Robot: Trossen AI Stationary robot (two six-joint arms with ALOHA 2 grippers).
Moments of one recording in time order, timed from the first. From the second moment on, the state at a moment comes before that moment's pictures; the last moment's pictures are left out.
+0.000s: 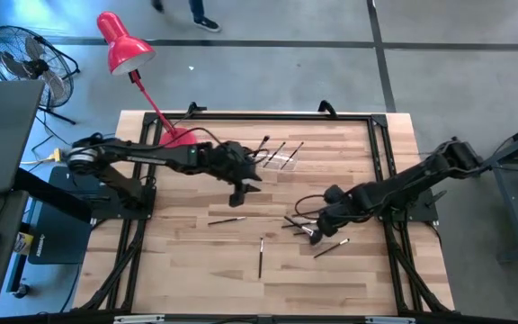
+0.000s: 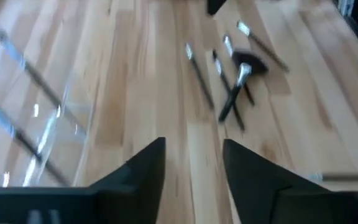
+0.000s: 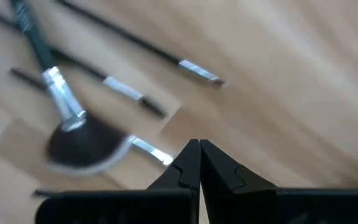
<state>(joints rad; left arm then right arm) 0.10 1.51 1.08 -0.20 0.17 0.09 0.34 1.37 0.83 -0.95 0.17 1.27</state>
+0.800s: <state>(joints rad) -0.05 2.11 1.66 -0.44 0.13 0.39 0.21 0.83 0.44 -0.78 0.25 1.20</state>
